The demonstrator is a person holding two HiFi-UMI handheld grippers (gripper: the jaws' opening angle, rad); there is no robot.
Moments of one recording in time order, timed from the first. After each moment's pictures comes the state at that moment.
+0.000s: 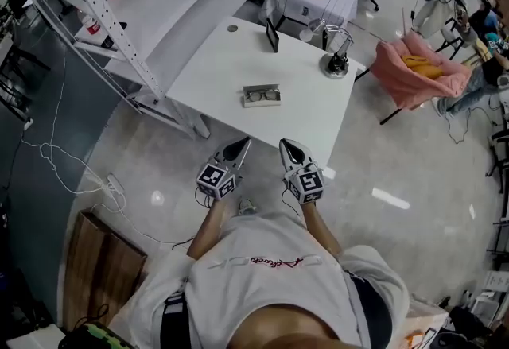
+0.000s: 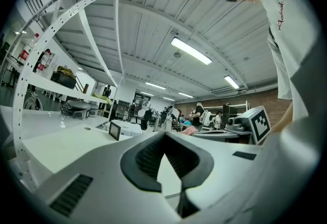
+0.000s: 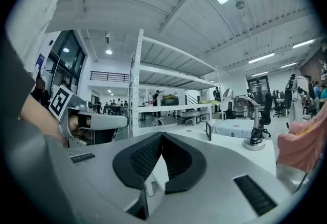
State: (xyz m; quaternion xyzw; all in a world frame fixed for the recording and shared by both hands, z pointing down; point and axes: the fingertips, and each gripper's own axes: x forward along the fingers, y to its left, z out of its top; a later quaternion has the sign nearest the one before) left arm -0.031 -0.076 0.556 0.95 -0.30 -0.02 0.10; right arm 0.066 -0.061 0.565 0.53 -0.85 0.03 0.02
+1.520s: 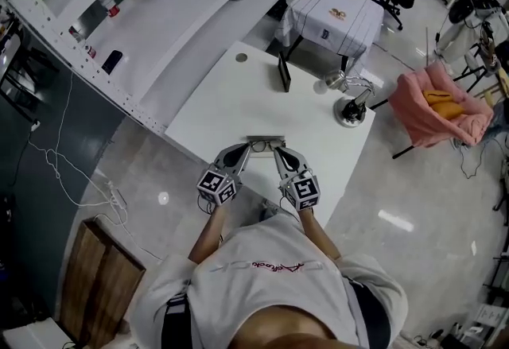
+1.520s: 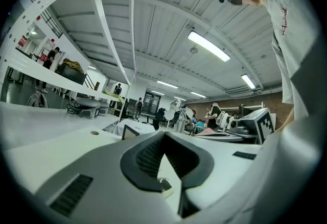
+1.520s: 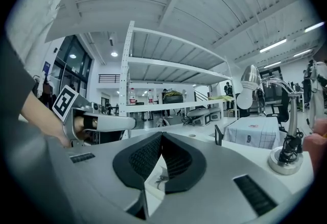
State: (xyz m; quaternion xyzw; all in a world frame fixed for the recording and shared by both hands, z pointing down) left arm -0.009 -0.267 0.577 0.93 -0.35 -0.02 0.13; right arm 0.074 -0.254 0.588 0.47 -0.88 0.05 0.03
